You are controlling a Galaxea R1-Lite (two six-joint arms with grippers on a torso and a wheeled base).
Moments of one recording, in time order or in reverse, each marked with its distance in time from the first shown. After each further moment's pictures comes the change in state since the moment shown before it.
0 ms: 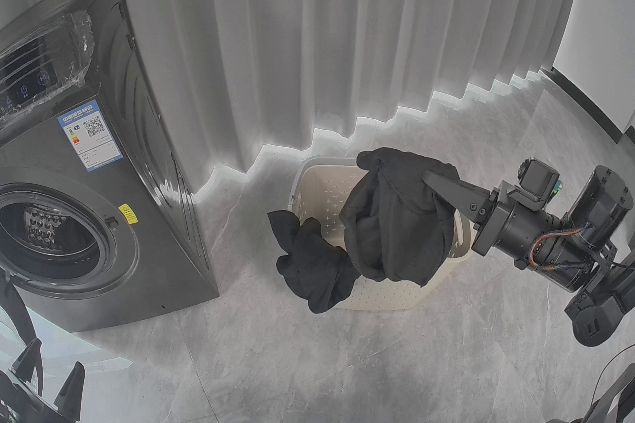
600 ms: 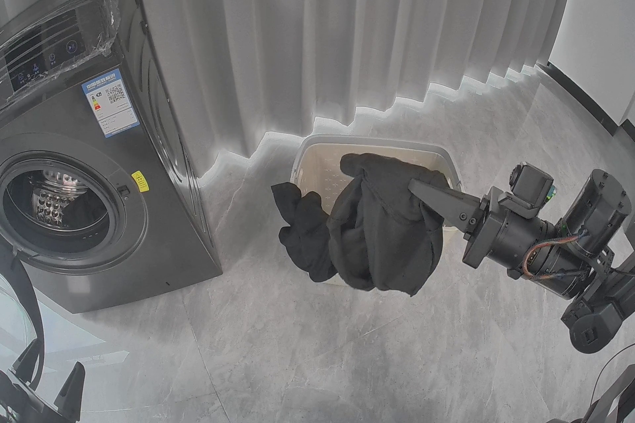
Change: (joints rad) left arm 0.000 0.000 0.000 0.000 0.001 -0.003; right arm 0.055 0.000 -0.003 0.007 -0.003 0.005
